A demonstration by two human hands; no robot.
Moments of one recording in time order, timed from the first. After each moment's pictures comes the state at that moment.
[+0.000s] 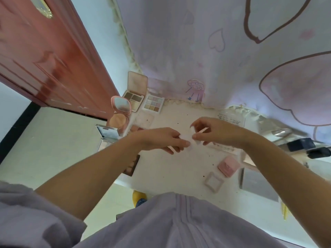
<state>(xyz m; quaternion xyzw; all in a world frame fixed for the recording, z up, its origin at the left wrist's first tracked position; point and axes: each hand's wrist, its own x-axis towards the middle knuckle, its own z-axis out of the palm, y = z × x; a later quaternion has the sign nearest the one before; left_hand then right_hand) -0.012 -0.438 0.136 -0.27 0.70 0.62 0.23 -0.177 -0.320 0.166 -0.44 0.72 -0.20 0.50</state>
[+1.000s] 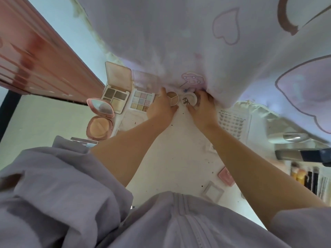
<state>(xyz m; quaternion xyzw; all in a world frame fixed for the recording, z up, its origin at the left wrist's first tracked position) -0.113 -0.495 0.067 -0.52 0.79 0.32 0.03 -0.213 -0.404 0.055 -0.34 0.88 -0.28 0.21</state>
